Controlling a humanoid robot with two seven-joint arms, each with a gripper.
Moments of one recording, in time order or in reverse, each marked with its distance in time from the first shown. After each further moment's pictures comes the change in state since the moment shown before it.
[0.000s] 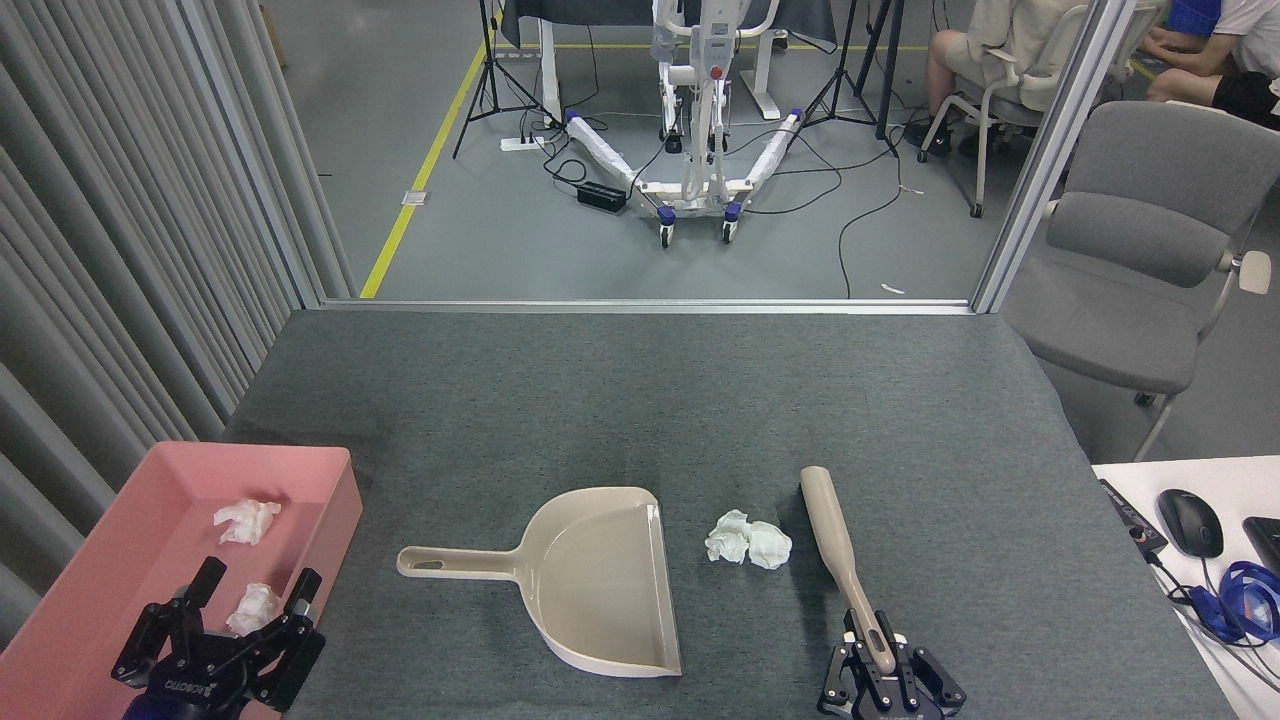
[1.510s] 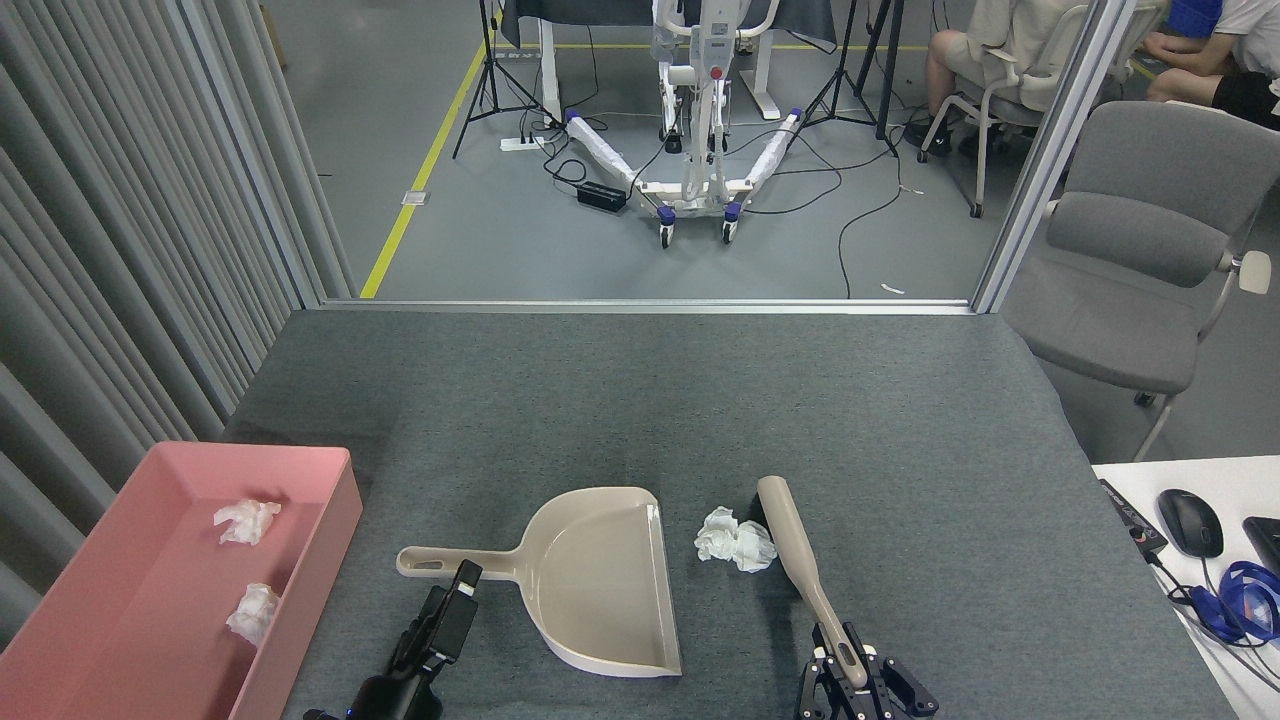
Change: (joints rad) left arm -0.253 -0.197 -0.338 0.443 0.659 -0.018 -0.026; right arm 0.030 0.003 0.039 -0.025 0.005 -0.056 -0.007
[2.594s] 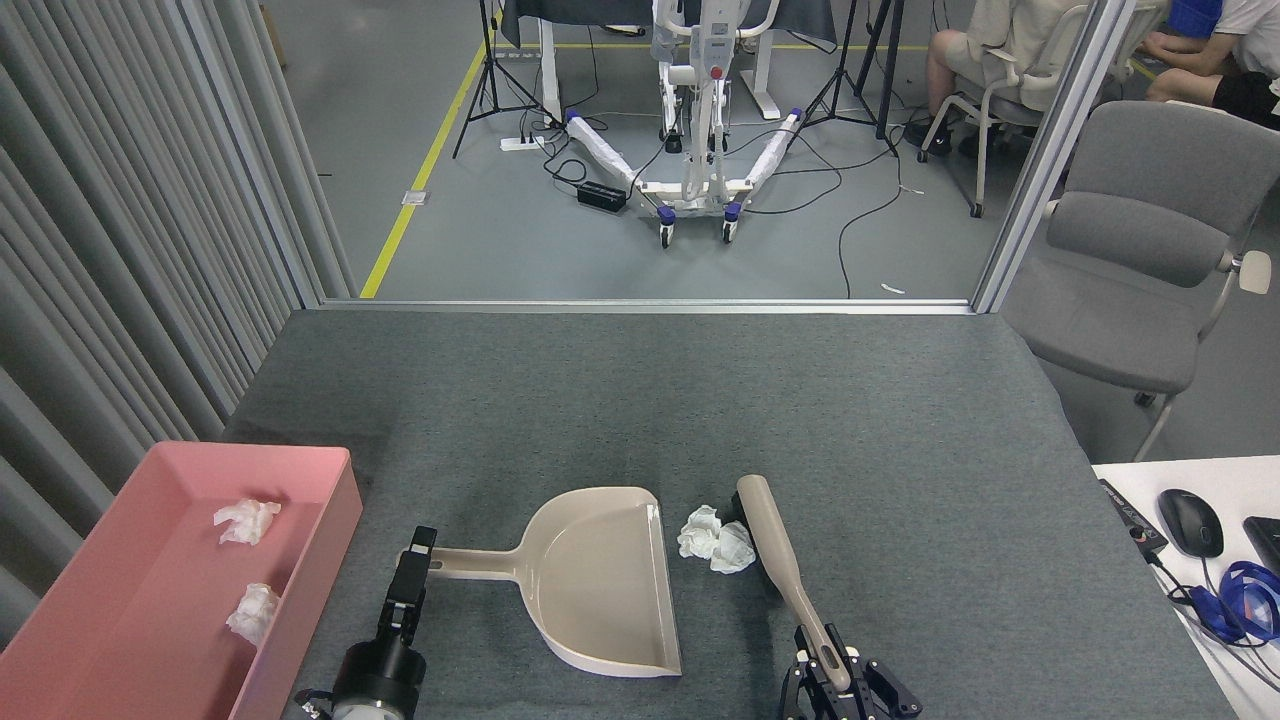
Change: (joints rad) left arm -0.132 -0.007 0.000 0.207 0.326 -0.078 0.052; right arm 0.016 0.007 0.038 -0.029 0.003 0.000 0.001
